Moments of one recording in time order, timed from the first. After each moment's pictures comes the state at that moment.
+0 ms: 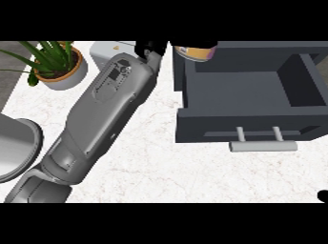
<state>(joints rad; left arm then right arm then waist) -1.18 0.02 -0.18 -0.85 0.28 0.39 0.14 0.06 -0.13 -0.33 -2.28 -0.10 0.07 0.36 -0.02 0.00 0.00</state>
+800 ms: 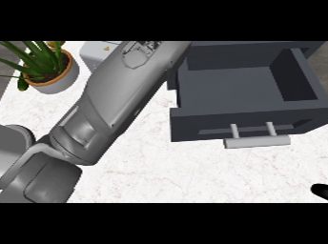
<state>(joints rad) -1.51 0.00 -0.22 -0.50 0.37 0.46 0.16 0.02 -0.13 -0.31 -2.25 -0.09 0.07 0.34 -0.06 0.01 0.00</state>
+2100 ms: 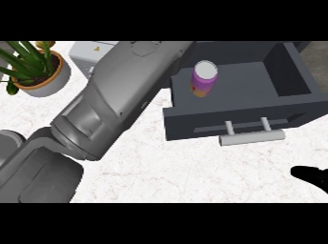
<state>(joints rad) -1.63 0.00 -0.32 -0.31 0.56 0.66 0.05 -0.12 -0.25 -0.21 -2.20 0.09 0.12 0.29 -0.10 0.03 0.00</state>
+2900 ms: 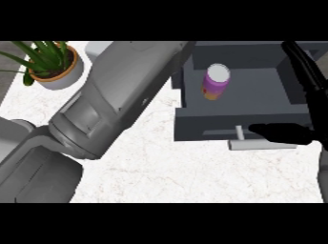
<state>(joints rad) -1.65 0.00 -0.31 -0.29 0.61 0.64 0.00 -0.30 -0.33 0.03 -1.83 0.60 0.04 0.10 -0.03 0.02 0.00</state>
